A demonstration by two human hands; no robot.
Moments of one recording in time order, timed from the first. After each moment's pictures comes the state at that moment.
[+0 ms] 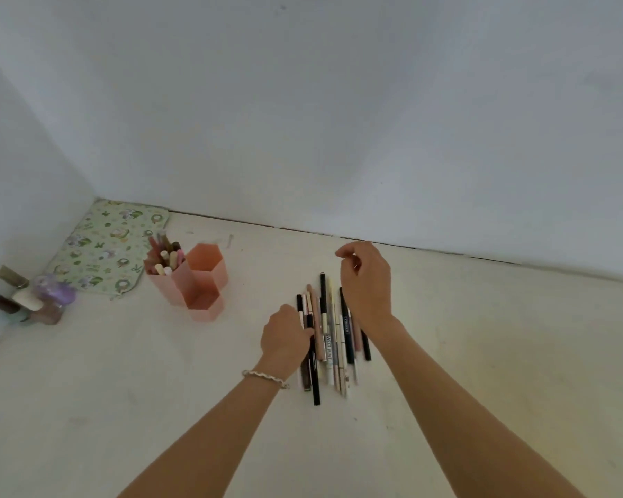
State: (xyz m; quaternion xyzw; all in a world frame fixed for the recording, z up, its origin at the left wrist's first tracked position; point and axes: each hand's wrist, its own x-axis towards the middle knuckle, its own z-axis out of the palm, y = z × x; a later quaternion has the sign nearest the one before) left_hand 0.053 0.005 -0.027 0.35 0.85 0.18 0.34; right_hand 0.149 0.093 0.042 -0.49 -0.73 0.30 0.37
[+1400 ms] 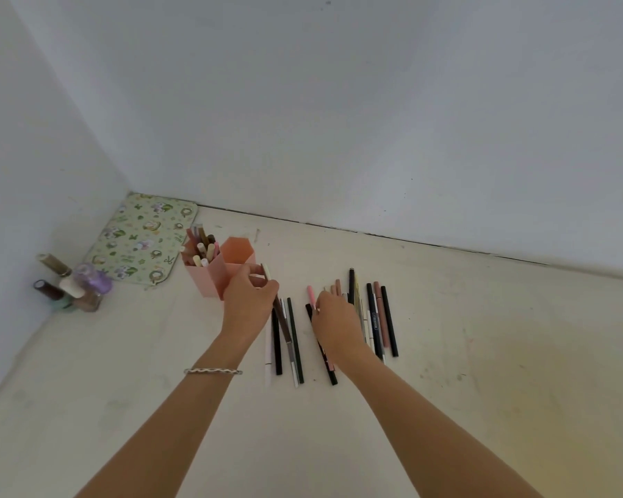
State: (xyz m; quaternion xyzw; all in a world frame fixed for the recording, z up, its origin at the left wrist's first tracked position) left_hand -0.034 -0.030 0.026 0.21 0.77 0.49 0.34; right_hand 0.098 0.033 -0.022 -0.52 -0.82 0.21 -0.02
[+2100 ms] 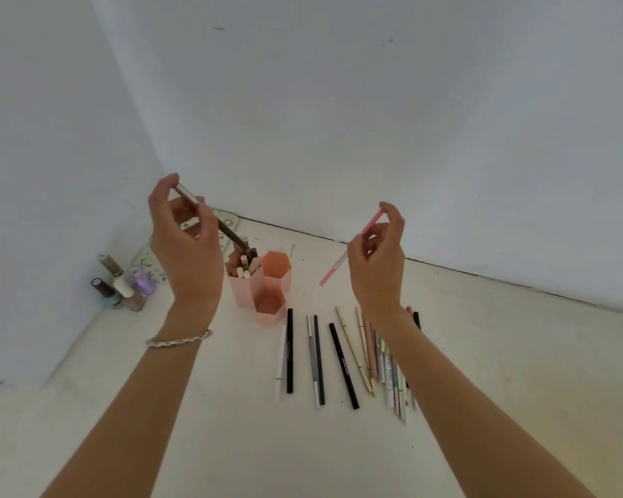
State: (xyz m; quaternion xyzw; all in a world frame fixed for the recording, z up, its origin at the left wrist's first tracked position) left_hand -0.122 -0.052 0.109 0.22 0.70 0.68 -0.07; right_hand 0.052 0.068 0.077 -0.41 -0.70 0.36 0.46
